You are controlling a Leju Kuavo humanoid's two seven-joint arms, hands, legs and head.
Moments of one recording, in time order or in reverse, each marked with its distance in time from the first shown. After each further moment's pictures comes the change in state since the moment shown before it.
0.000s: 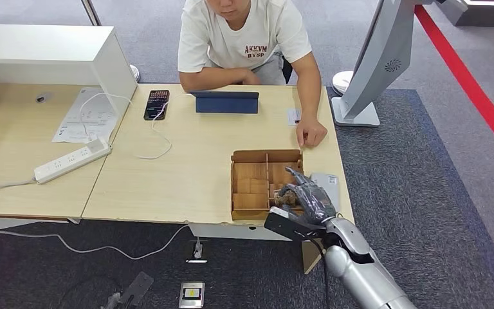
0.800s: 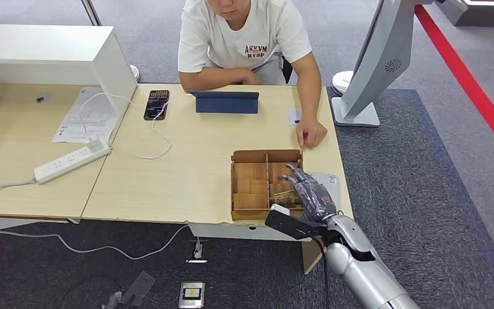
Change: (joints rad) left arm 0.000 0.000 -0.024 0.000 0.014 0.013 -0.018; right arm -0.008 -0.004 -0.002 -0.016 -0.016 0.004 -0.013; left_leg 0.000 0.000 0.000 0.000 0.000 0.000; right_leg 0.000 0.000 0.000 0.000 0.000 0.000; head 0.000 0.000
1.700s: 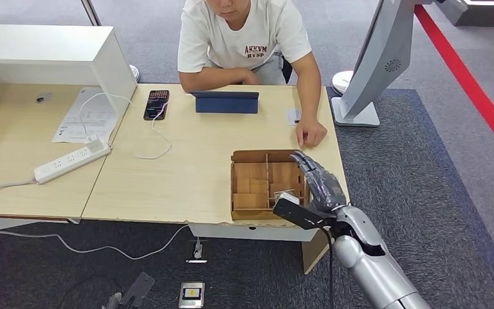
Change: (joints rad) left arm 0.004 0.001 -0.026 0.000 0.032 0.013 -0.005; right arm 0.005 -0.025 -0.065 -0.102 0.018 0.041 0.027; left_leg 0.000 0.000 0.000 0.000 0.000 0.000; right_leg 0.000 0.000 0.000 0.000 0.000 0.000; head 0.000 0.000
